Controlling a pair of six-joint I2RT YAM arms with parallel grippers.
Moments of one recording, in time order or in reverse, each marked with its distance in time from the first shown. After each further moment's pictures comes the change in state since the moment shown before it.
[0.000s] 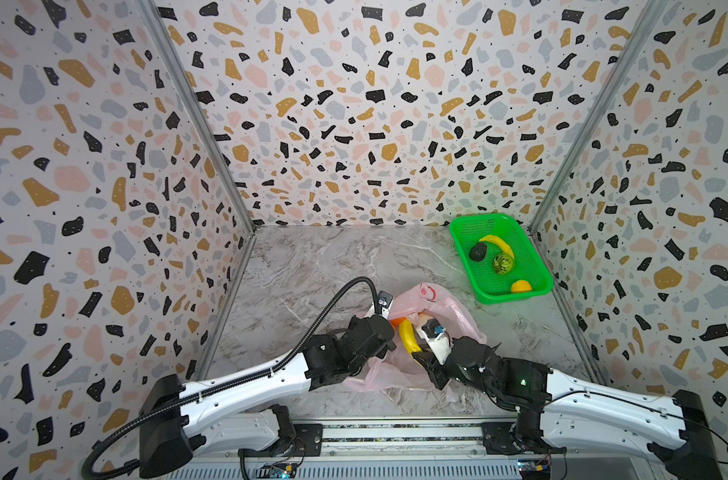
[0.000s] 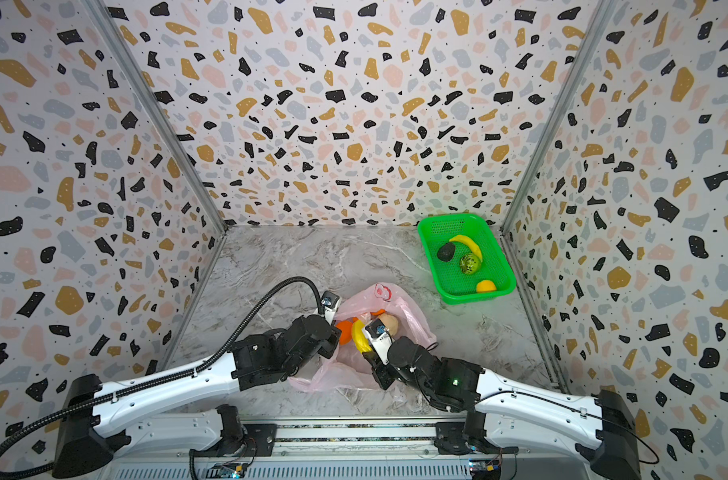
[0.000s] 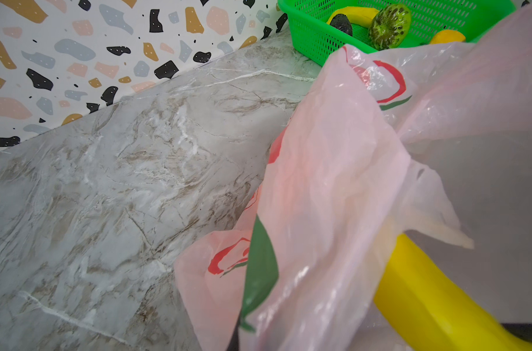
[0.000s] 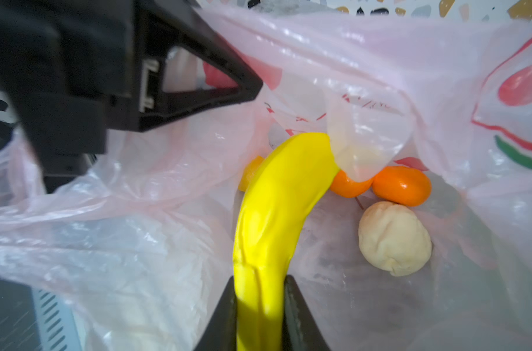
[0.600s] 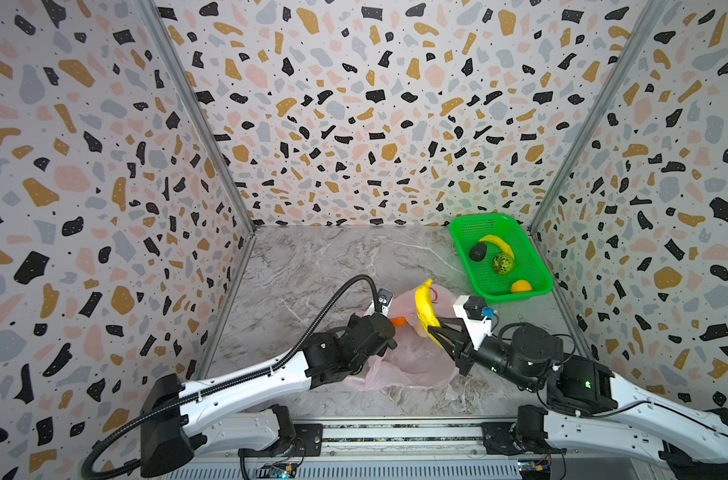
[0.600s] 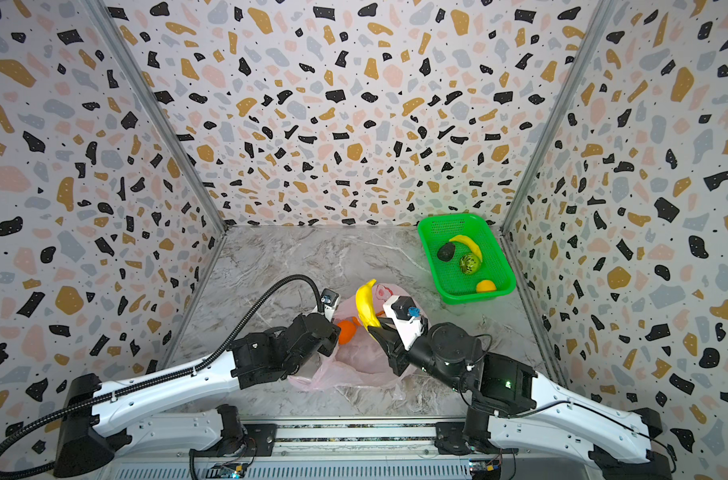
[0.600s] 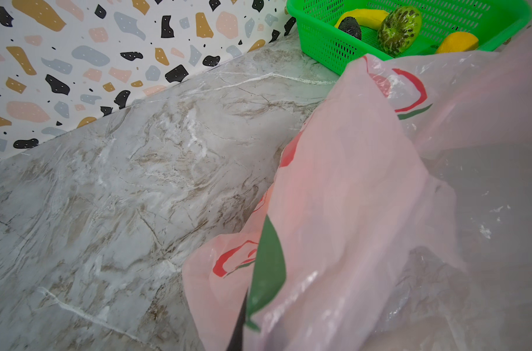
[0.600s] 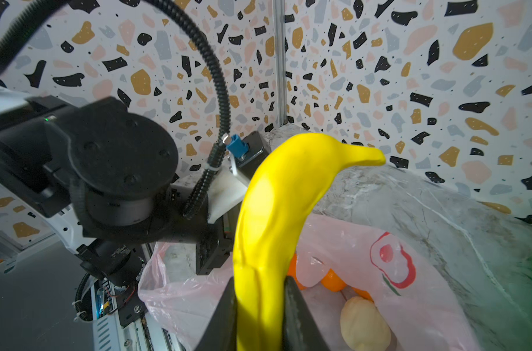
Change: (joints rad) left arm 0.000 0.008 0.028 -0.023 -0.027 0.002; right arm 0.002 -0.129 0.309 -0.100 0.057 -0.093
